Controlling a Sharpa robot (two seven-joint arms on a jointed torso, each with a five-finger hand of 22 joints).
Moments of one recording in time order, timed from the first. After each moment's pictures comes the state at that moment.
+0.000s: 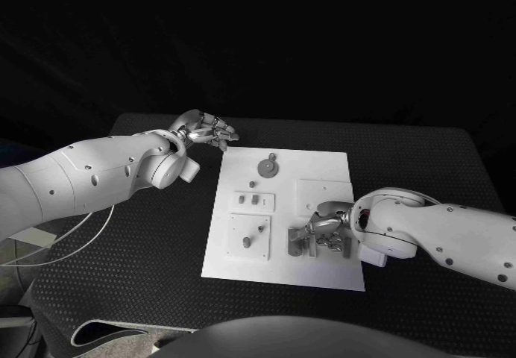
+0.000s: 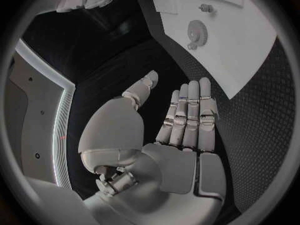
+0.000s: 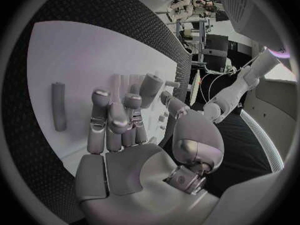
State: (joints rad) left arm 1.26 -0.78 -0.14 1.21 -0.43 -0.29 0.21; left_hand 1.07 -0.15 0.48 -0.24 0.08 0.84 0.19 0.29 0.45 1.11 0.14 0.07 0.30 0.88 0.09 0.72 0.54 0.04 1.04 -0.01 0.08 1.00; right arm 1.18 -0.73 -0.19 1.59 -0.93 0.08 -0.48; right_hand 0.64 -0.21 0.65 -0.08 0.05 1.06 0.07 0.24 0.68 1.22 -0.04 0.91 1.15 1.29 -0.14 1.43 0.86 0.23 1.23 -0.05 0.85 1.31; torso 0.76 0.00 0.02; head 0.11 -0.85
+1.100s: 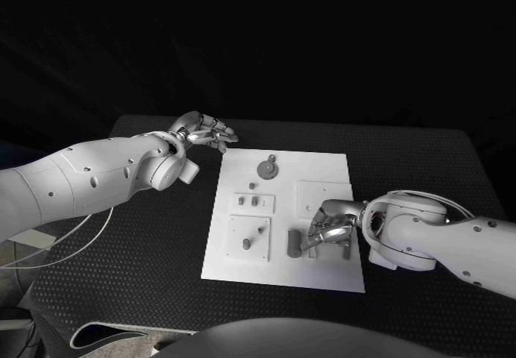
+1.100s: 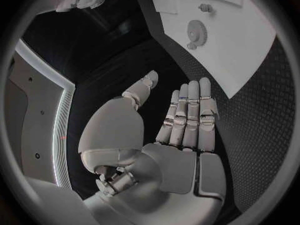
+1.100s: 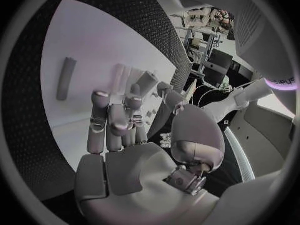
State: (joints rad) left arm 1.26 -0.78 -0.14 1.21 -0.43 -0.29 0.21; left_hand 1.07 -0.15 0.48 -0.24 0.08 0.84 0.19 0.29 0.45 1.11 0.14 0.07 0.30 0.88 0.09 0.72 0.54 0.05 1.04 -0.01 0.08 1.00; right arm 1.19 -0.83 -0.18 1.72 -1.20 0.02 -0.38; right_hand 0.79 -0.24 0.64 -0.18 0.05 1.09 0.06 0.25 0.70 1.25 -0.05 0.91 1.16 1.30 -0.15 1.45 0.89 0.23 1.25 -0.06 0.87 1.31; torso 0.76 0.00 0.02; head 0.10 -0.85
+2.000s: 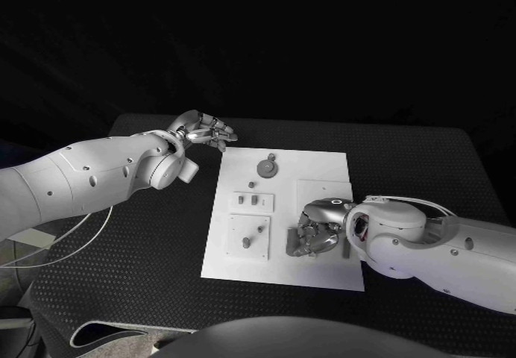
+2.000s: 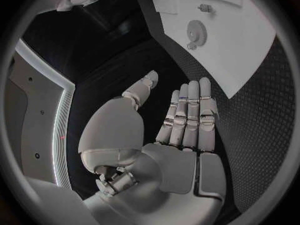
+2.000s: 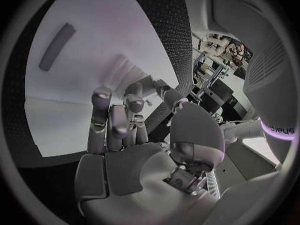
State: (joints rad) left arm 1.26 -0.78 -0.14 1.20 -0.43 -0.29 0.21; left_hand 1.07 -0.15 0.48 -0.24 0.08 0.84 0.19 0.29 0.45 1.11 0.14 0.07 0.30 0.88 0.09 0.72 0.54 0.04 1.04 -0.01 0.08 1.00; right arm 1.16 -0.78 -0.18 1.73 -1.54 0.01 -0.35; right_hand 0.83 -0.24 0.62 -0.18 0.05 1.14 0.04 0.27 0.71 1.29 -0.07 0.94 1.19 1.31 -0.16 1.46 0.90 0.23 1.25 -0.06 0.87 1.31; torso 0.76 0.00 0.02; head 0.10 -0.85
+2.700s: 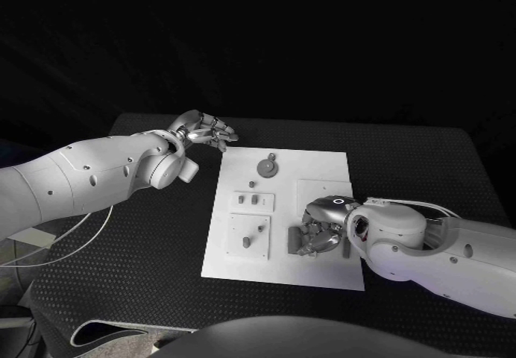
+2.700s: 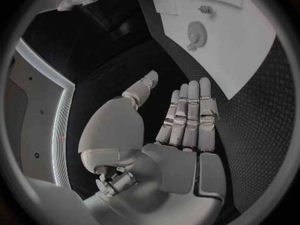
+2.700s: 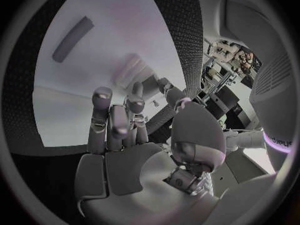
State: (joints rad) left arm 1.26 -0.78 -0.14 1.20 -0.43 -0.28 0.21; left_hand 1.07 -0.15 0.48 -0.24 0.08 0.84 0.19 0.29 0.45 1.11 0.14 0.07 0.30 0.88 0.09 0.71 0.54 0.04 1.04 -0.01 0.08 1.00; right arm 1.15 -0.78 -0.19 1.73 -1.64 -0.01 -0.40; right_hand 0.84 -0.20 0.61 -0.17 0.05 1.15 0.04 0.28 0.71 1.30 -0.08 0.95 1.19 1.31 -0.17 1.46 0.91 0.24 1.26 -0.06 0.88 1.31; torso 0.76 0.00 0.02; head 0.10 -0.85
